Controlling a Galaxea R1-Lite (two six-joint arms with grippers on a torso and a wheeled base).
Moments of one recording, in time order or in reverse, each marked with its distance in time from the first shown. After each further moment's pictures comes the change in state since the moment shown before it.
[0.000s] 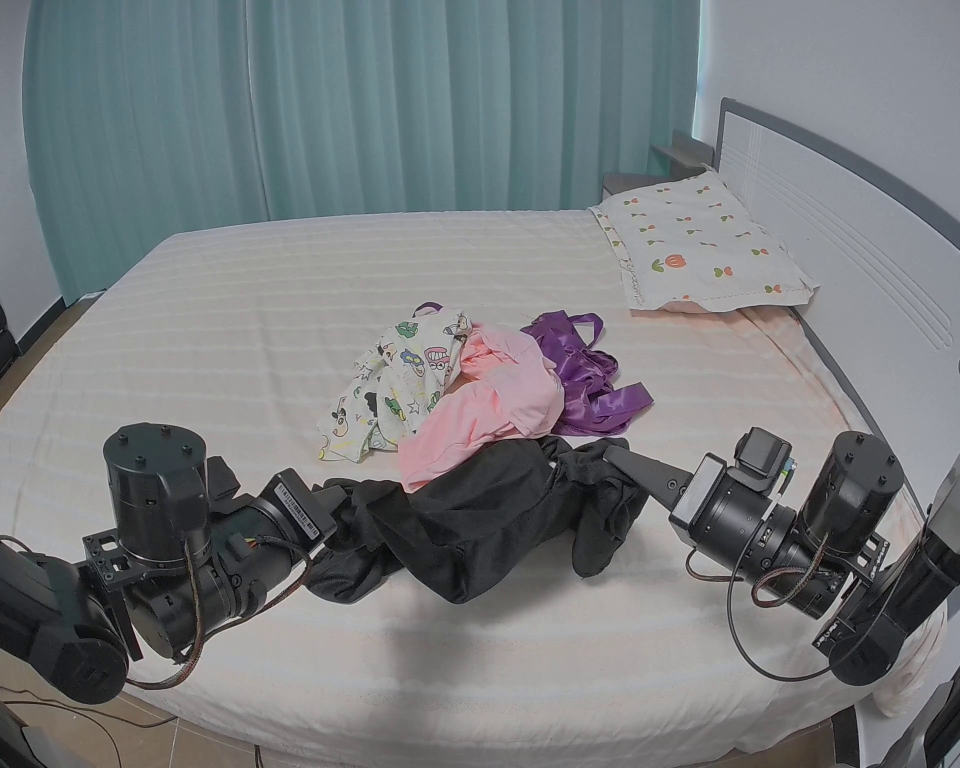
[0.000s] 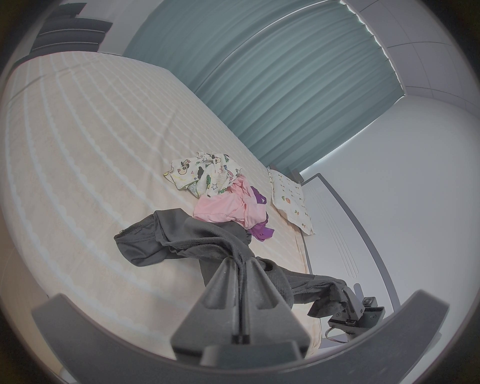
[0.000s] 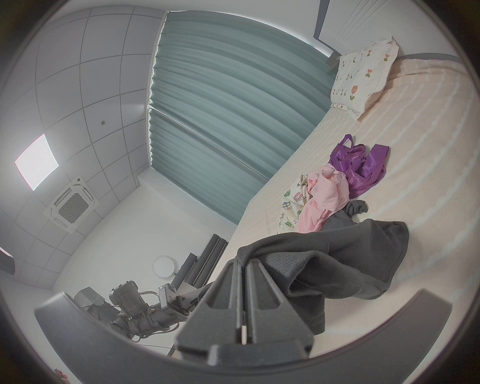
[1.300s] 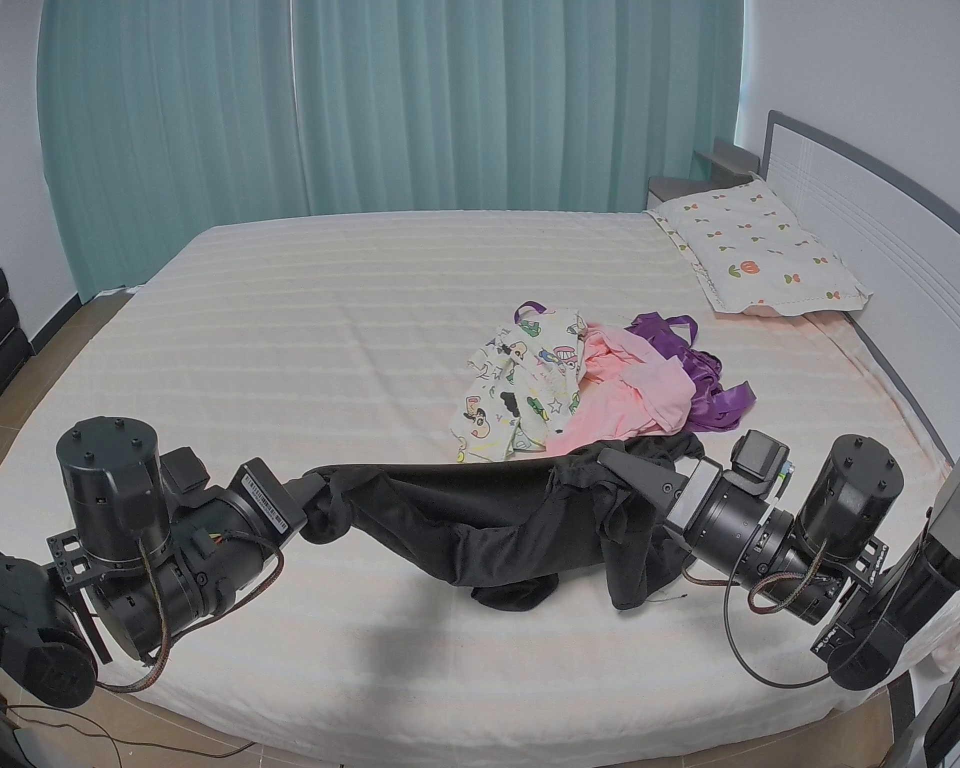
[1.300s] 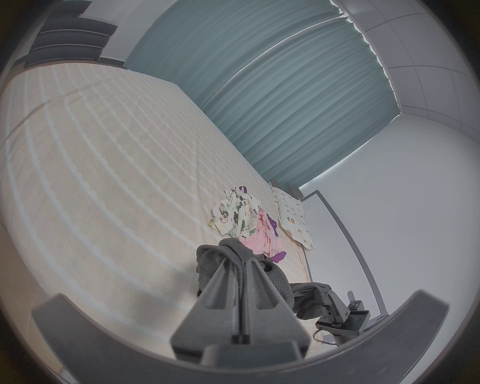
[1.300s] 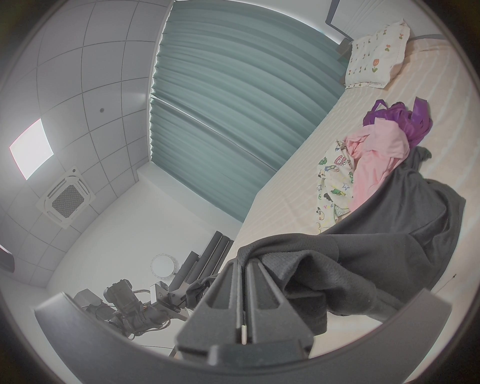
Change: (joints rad) left arm 0.012 -0.093 0.024 0.011 -0.008 0.006; right arm 0.029 -0.004 0.001 0.000 -0.020 -0.003
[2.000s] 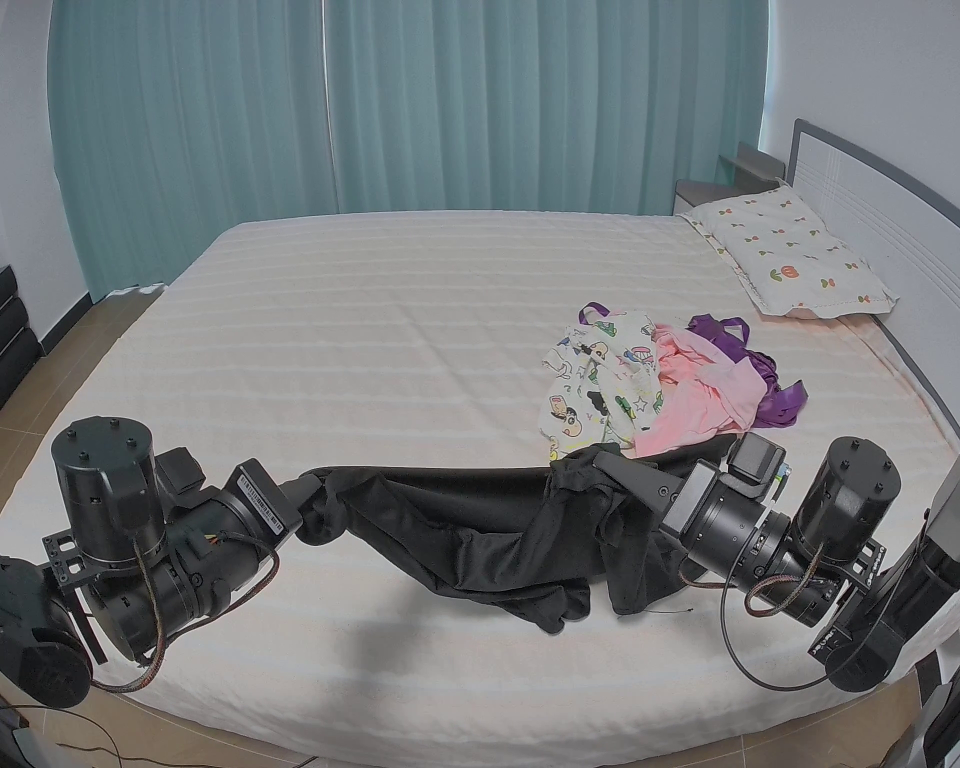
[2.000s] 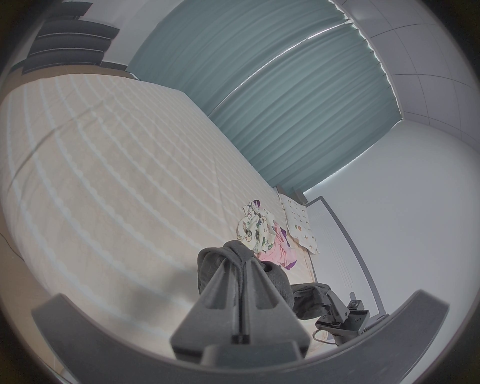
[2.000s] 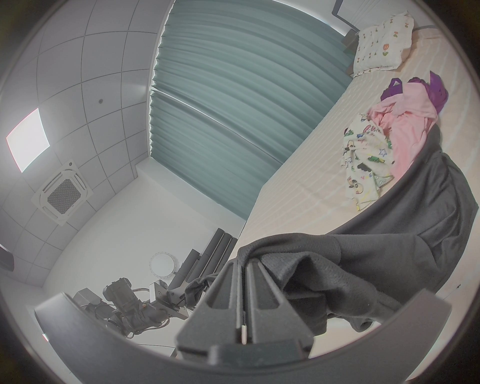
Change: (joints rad) left arm 0.001 -0.015 0.001 0.019 0.001 0.005; right arm 0.008 0.006 -0.001 0.000 0.000 0.000
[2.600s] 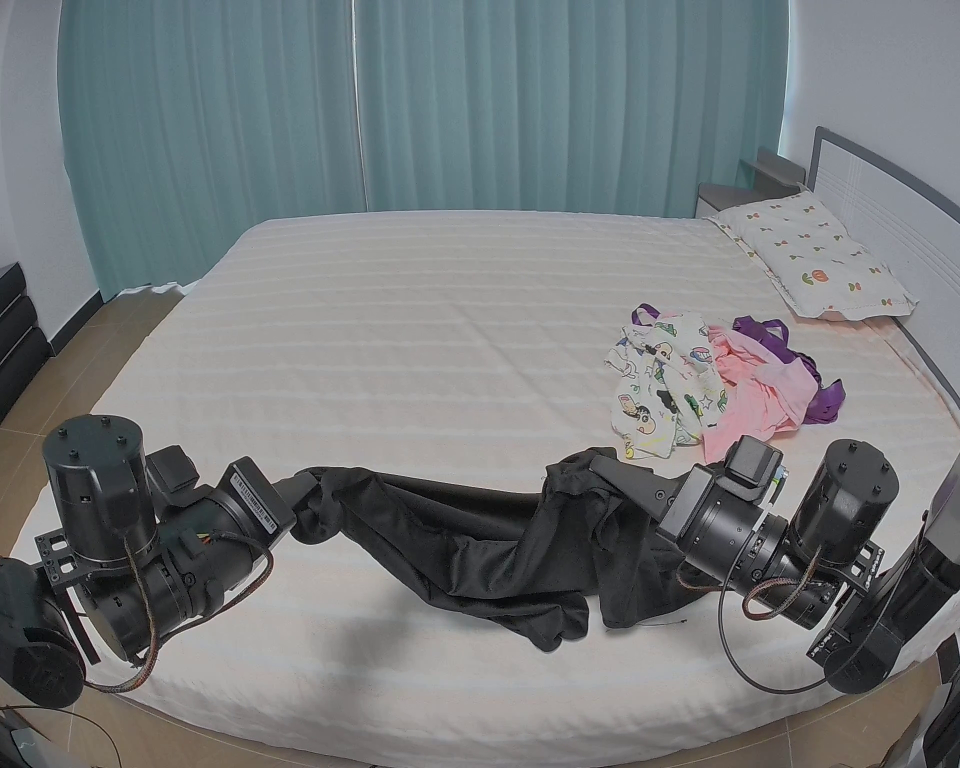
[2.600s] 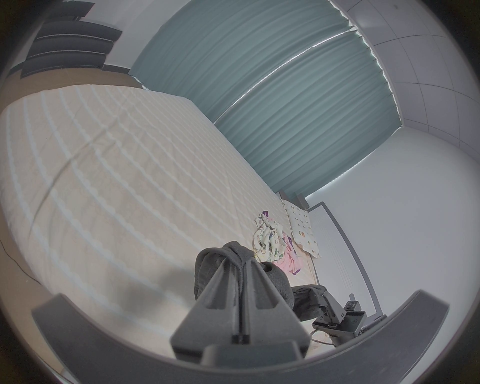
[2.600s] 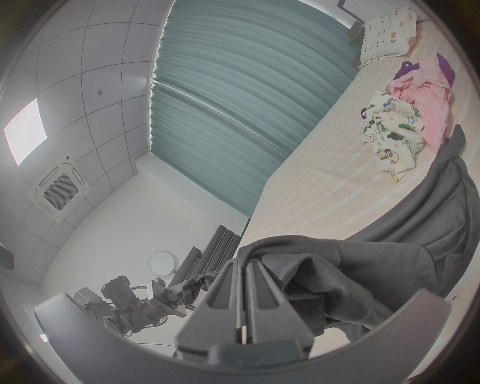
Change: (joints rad) left arm 0.000 -0.023 -0.001 0.017 0.000 0.000; right arm 0.008 0.004 0.001 0.000 0.000 0.000
